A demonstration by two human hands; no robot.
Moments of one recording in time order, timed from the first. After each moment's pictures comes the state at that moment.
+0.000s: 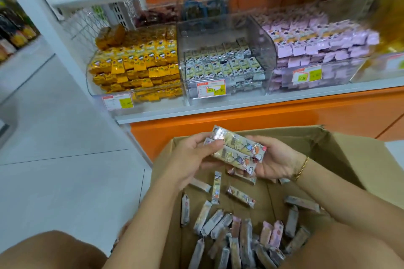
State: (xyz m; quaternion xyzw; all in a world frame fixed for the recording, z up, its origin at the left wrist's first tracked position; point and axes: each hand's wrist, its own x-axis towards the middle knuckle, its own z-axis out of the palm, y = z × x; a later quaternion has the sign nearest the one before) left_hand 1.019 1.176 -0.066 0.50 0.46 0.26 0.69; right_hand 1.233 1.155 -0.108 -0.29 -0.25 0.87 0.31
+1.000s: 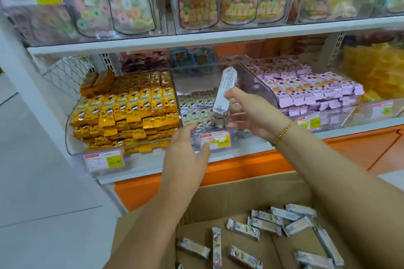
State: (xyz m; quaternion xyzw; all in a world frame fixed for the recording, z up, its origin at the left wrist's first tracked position) left_hand 1.027 1.271 -0.023 0.76 0.50 0.34 0.24; right_hand 1.190 1.280 0.034 -0.61 -0.36 0.47 0.52
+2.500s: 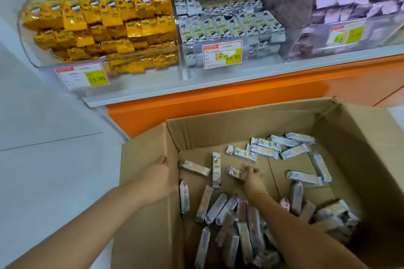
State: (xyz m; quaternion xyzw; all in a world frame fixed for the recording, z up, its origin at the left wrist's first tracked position) left_hand 0.928 1.239 -0.166 0.79 0.49 -0.27 0.26; right_hand 1.174 1.151 -0.372 -0.85 -0.35 0.39 0.07
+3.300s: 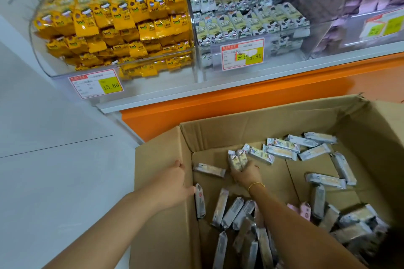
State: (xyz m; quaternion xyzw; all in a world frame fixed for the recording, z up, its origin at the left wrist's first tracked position) left_hand 0.931 1.247 -0.159 0.77 0.51 -0.26 0.30; right_hand 1.135 1.207 -0.388 -0.86 -0.23 0.42 0.19
